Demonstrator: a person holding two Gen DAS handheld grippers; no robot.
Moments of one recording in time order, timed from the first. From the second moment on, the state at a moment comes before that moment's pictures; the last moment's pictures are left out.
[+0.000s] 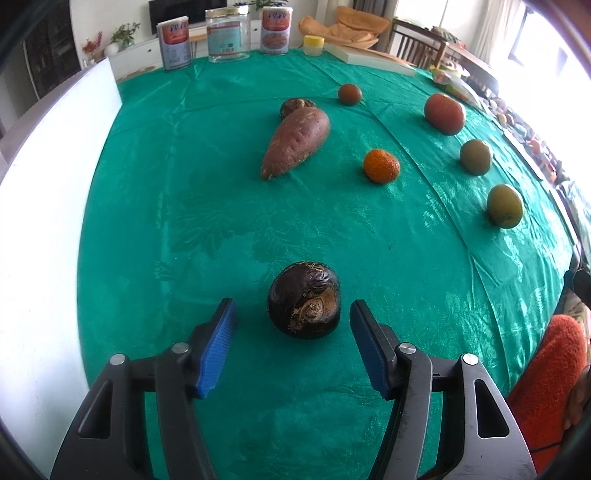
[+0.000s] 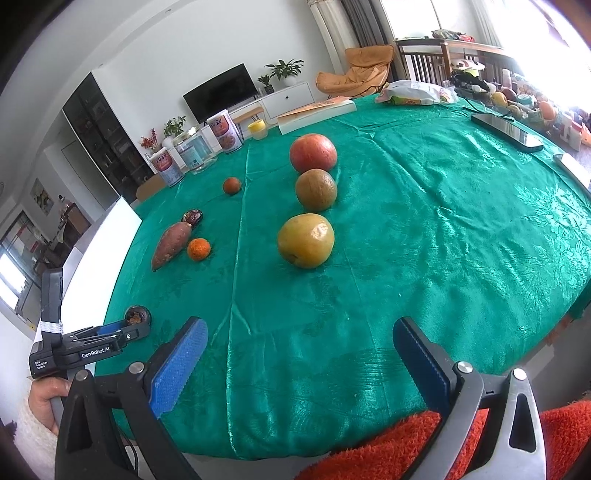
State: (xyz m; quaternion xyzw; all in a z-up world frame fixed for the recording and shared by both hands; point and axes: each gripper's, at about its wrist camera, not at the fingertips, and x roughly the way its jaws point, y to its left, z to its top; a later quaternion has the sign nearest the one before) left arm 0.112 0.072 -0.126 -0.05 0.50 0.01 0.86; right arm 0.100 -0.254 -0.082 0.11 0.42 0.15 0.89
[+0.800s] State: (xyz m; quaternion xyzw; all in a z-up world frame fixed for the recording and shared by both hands) left arm 0.100 0.083 -0.110 -0.11 0.48 -0.01 0.87; right arm 0.318 -0.211 -0.106 0.04 0.57 0.13 0.81
